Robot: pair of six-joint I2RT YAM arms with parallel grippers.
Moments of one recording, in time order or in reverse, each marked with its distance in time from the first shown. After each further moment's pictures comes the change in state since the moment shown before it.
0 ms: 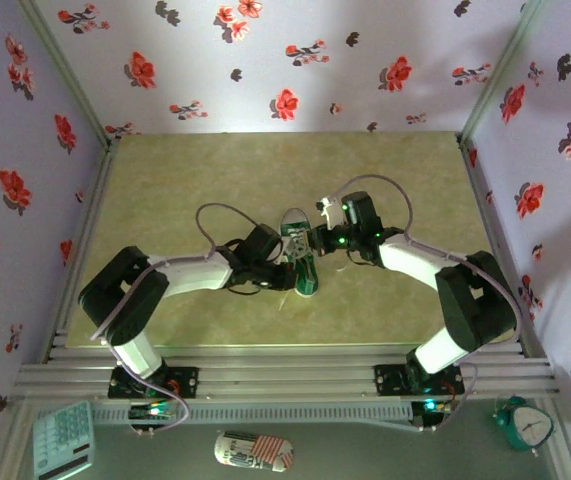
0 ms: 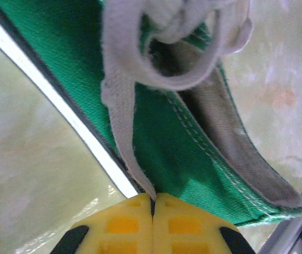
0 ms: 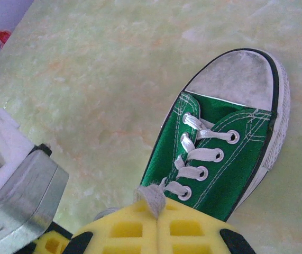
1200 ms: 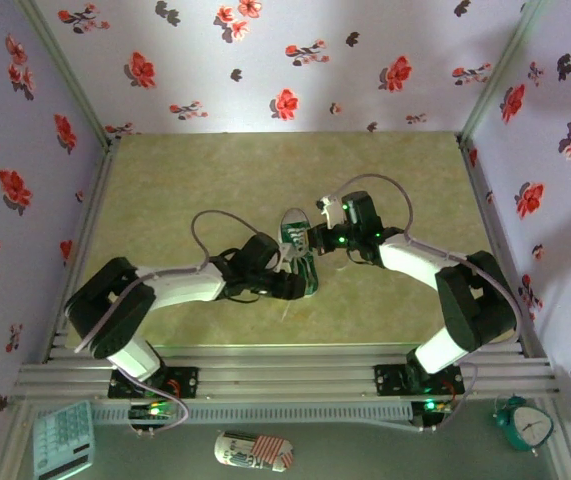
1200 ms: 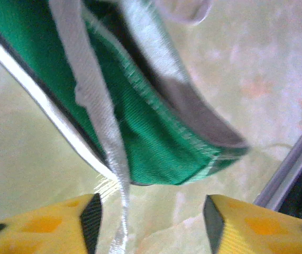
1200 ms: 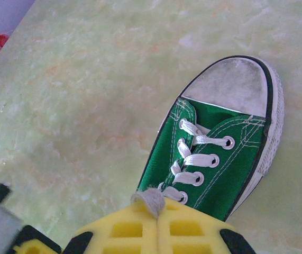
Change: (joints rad) left arm -0.038 -0.120 -0.091 0.064 0.002 -0.026; right arm 0.000 0.000 0.000 0.014 0.011 0.000
